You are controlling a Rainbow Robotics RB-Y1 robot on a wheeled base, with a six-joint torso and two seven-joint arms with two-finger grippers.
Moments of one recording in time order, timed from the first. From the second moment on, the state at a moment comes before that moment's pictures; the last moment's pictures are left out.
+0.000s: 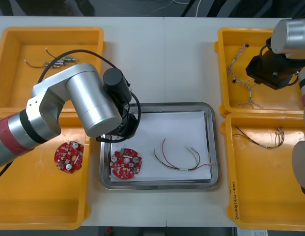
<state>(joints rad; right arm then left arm) -0.87 -0.42 -0.17 -1.12 -0.19 1.47 1.00 -0.78 0.64 -0.80 -1.84 0.65 1.53 -0.73</state>
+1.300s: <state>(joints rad) -0.90 -0.49 -0.27 -1.12 -0.19 1.42 1.13 -0.90 0.72 -0.25 -1.74 0.92 1.91 -0.91</state>
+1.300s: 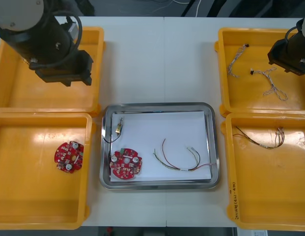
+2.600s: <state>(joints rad) -1.06 -0.58 -0.32 -0.82 -0.25 1.43 1.73 -0.93 0.74 -0.03 -1.26 0.71 1.71 -1.57</state>
